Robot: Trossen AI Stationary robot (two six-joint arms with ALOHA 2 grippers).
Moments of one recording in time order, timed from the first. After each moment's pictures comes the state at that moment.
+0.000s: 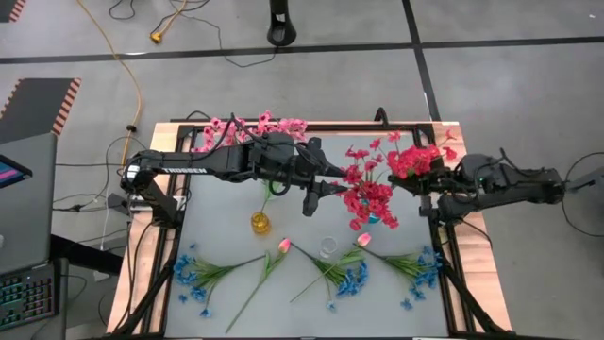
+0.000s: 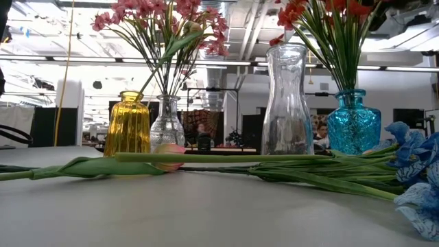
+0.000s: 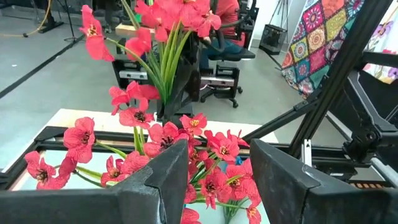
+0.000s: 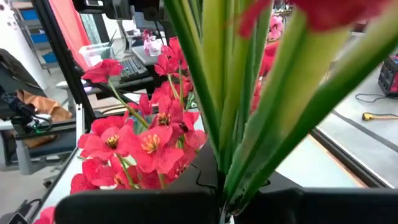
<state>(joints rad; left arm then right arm) 0.01 1.70 1.72 -0.22 0.09 -0.13 0.10 0.41 0.64 -0.34 0.22 0.14</state>
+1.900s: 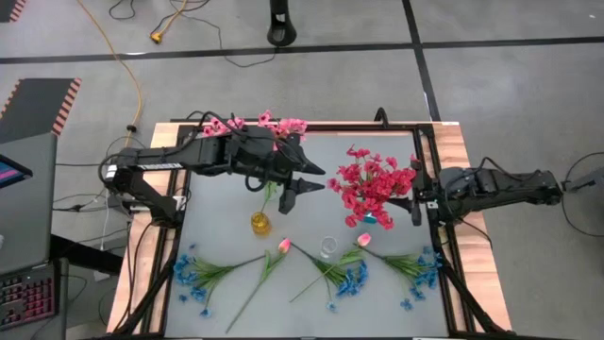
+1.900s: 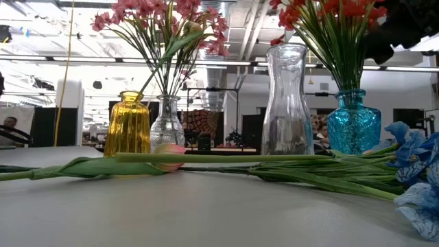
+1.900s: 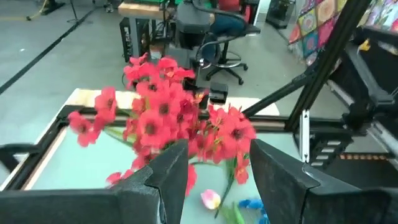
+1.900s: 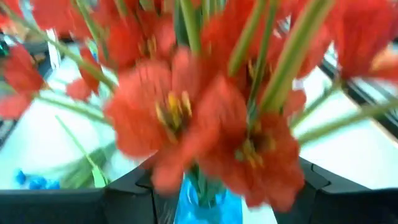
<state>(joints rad) 0.01 1.57 1.72 -0.47 0.08 -0.08 0.10 0.37 0.51 -0.53 0.21 0.15</state>
